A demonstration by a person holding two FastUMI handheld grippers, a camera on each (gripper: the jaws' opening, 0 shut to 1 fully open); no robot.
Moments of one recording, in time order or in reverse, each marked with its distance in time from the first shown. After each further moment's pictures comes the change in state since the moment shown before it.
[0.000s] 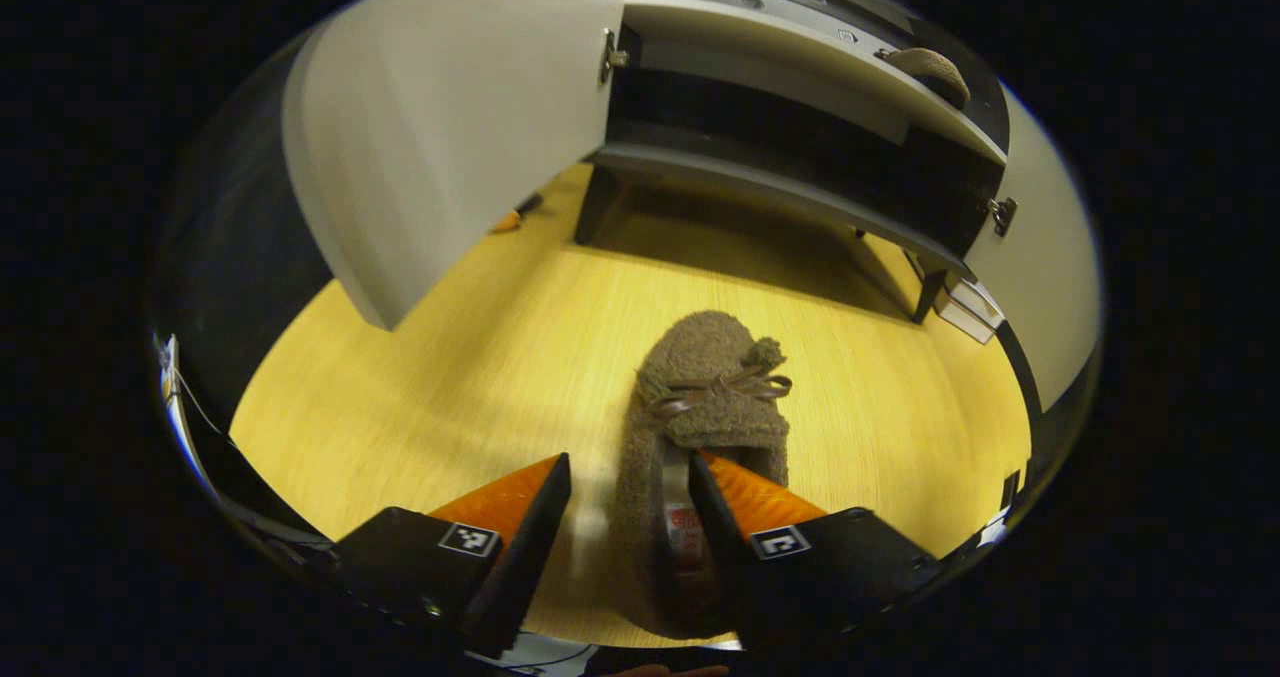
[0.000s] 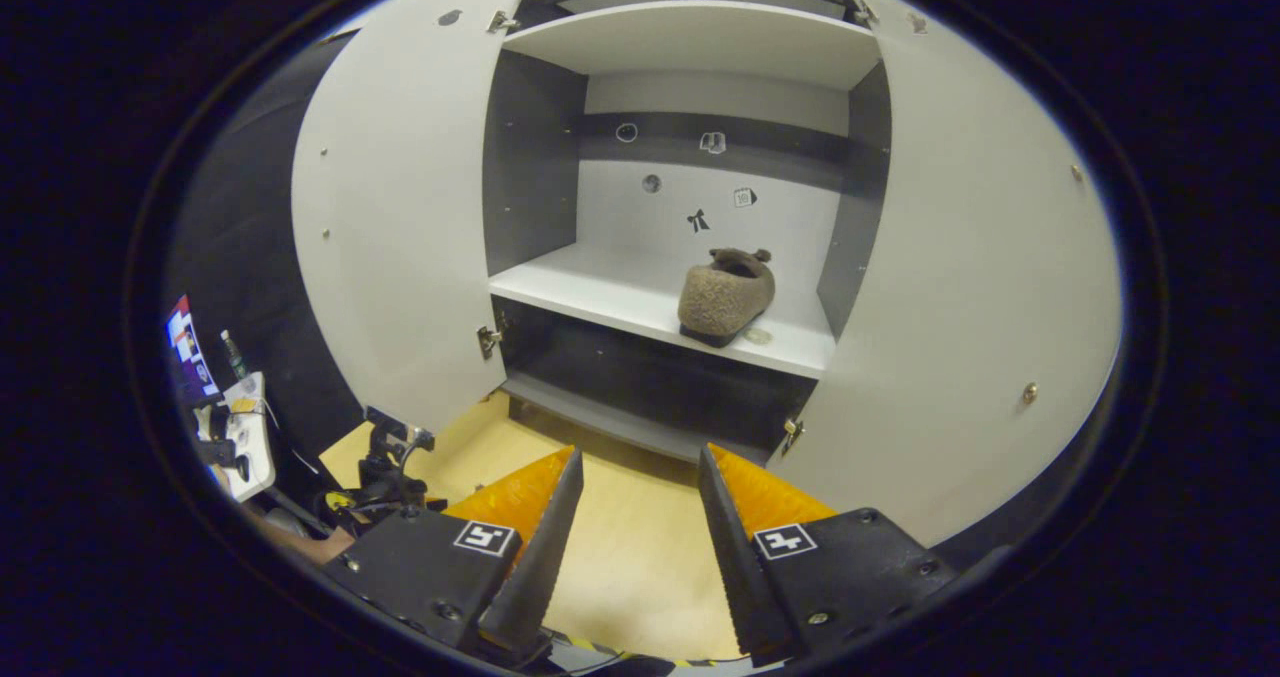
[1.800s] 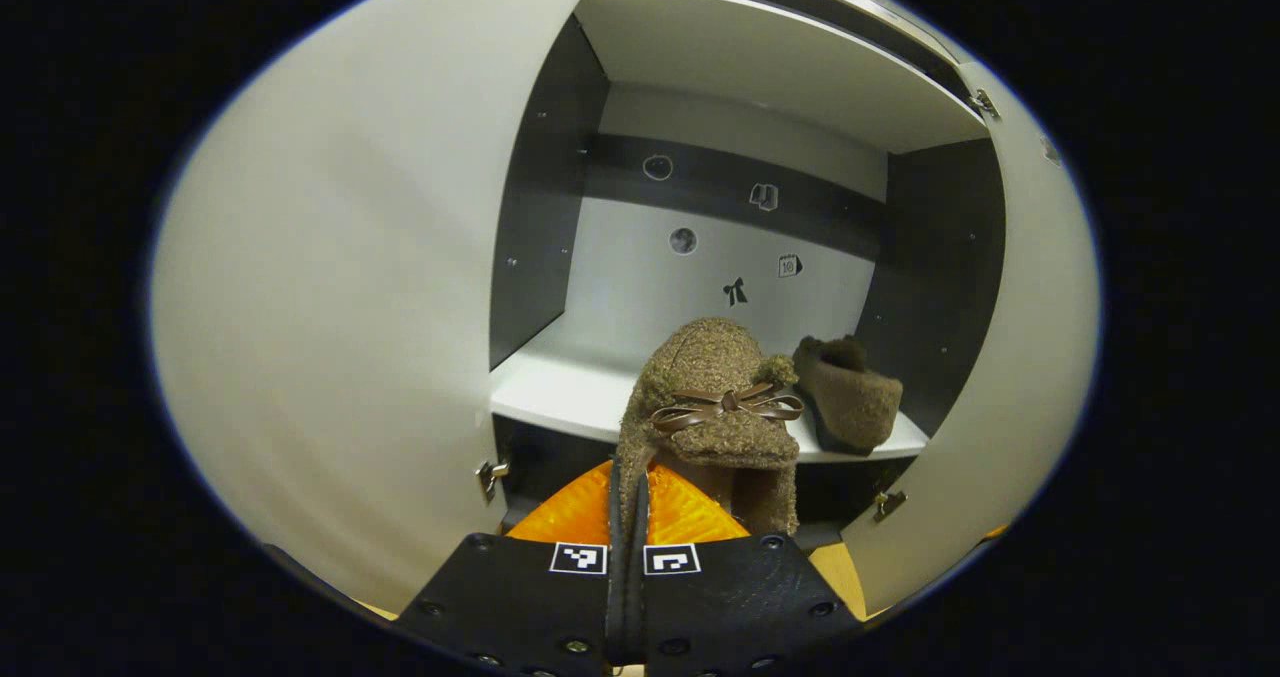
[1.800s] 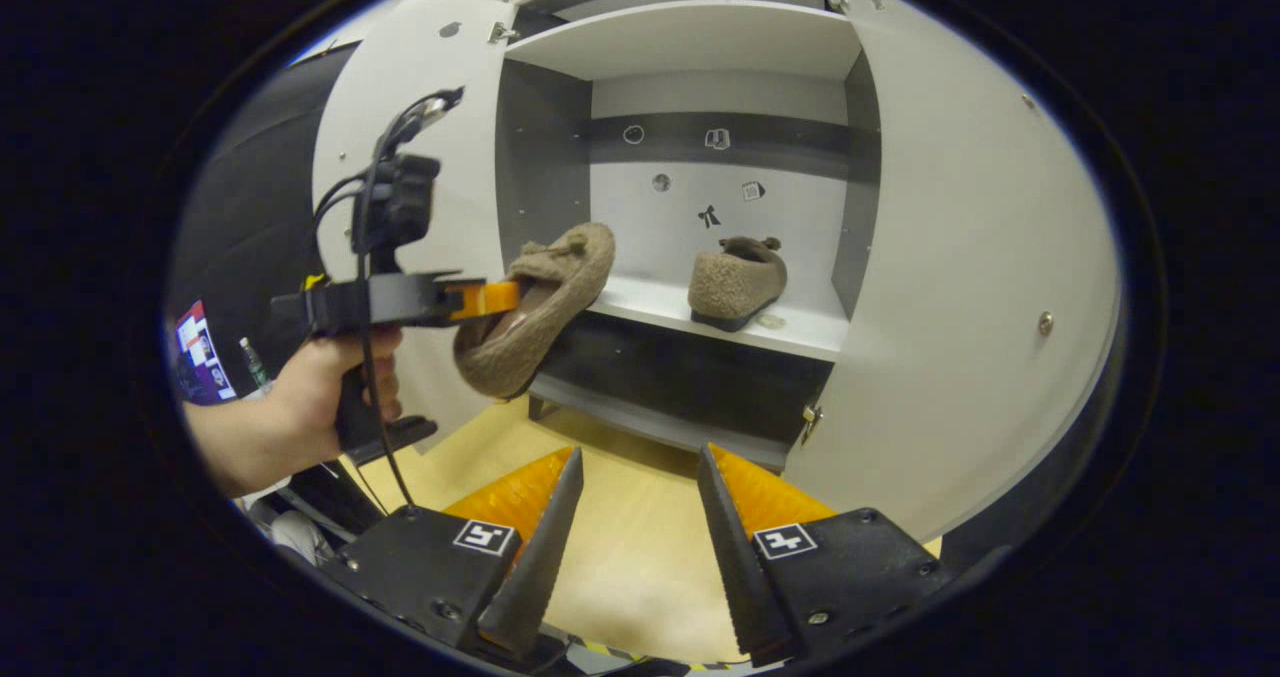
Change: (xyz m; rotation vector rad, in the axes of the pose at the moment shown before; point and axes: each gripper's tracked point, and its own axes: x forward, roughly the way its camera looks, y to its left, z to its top) left arm -0.145 -0.128 0.365 0.011 -0.601 -0.043; right arm -0.004 -0.005 -0.017 0.015 -0.037 0.064
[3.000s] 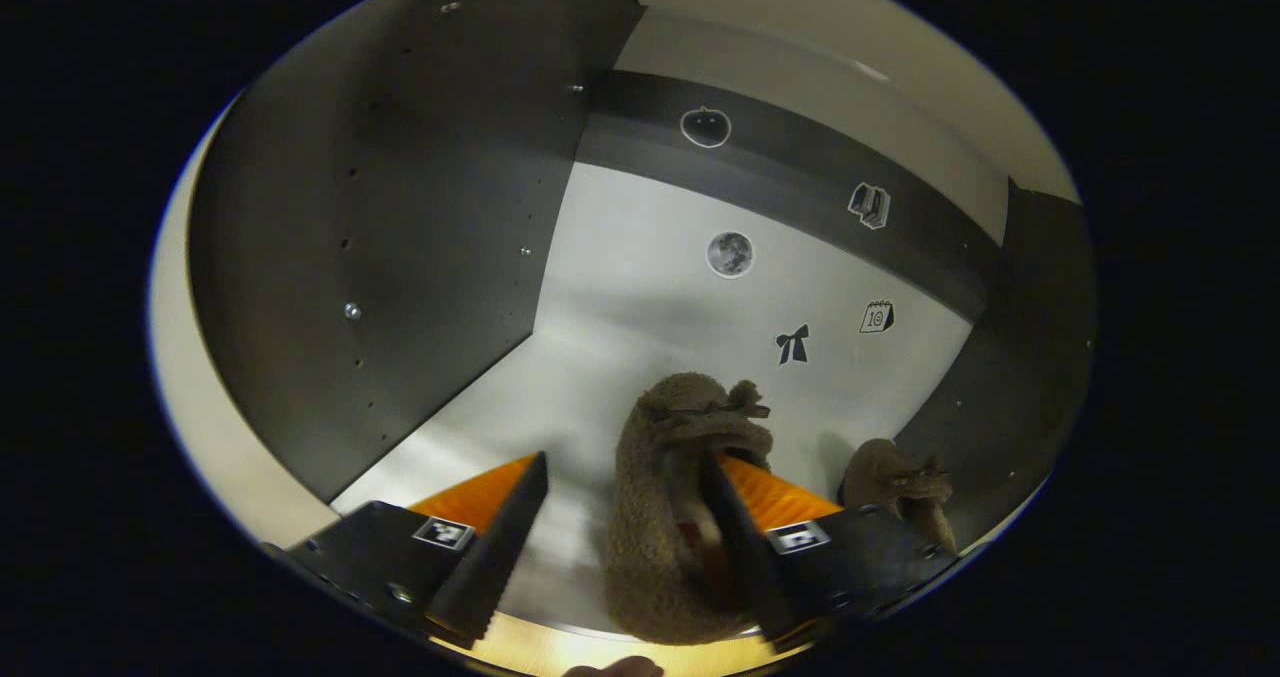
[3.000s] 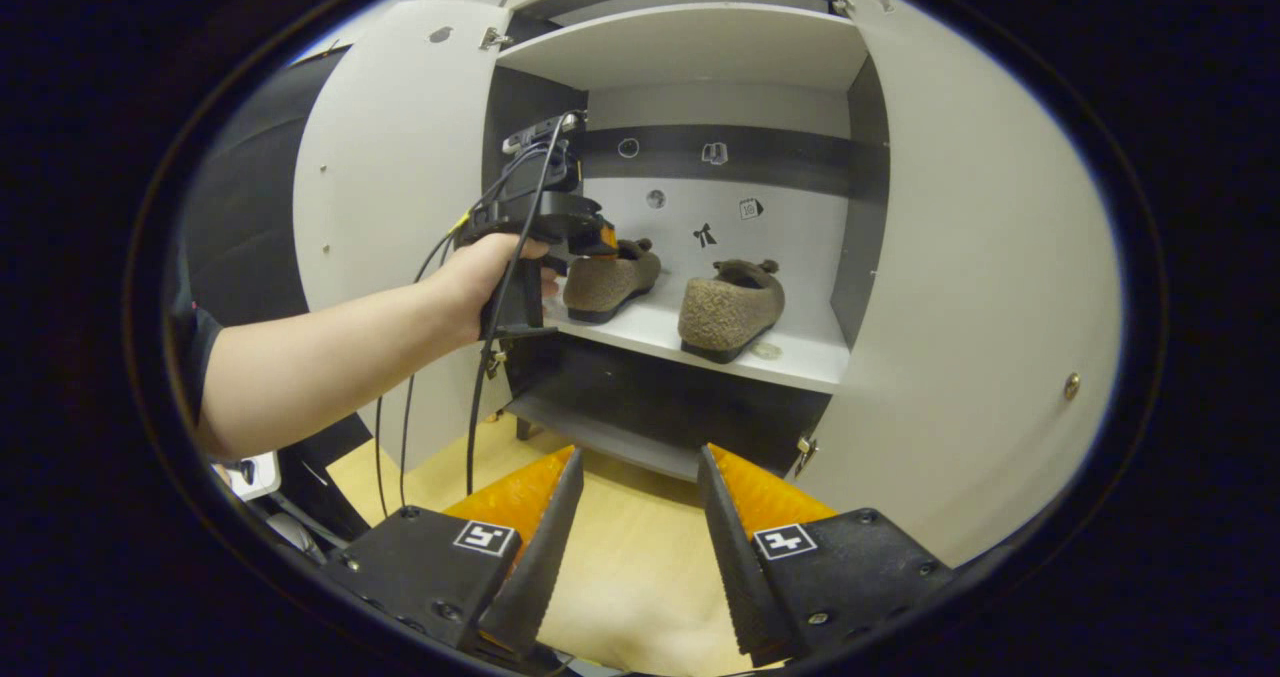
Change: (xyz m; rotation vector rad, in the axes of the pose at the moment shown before) left arm 0.149 0.002 0.043 -0.147 0.116 0.043; right arm 0.023 -0.011 0.023 -0.005 -0.041 -0.014
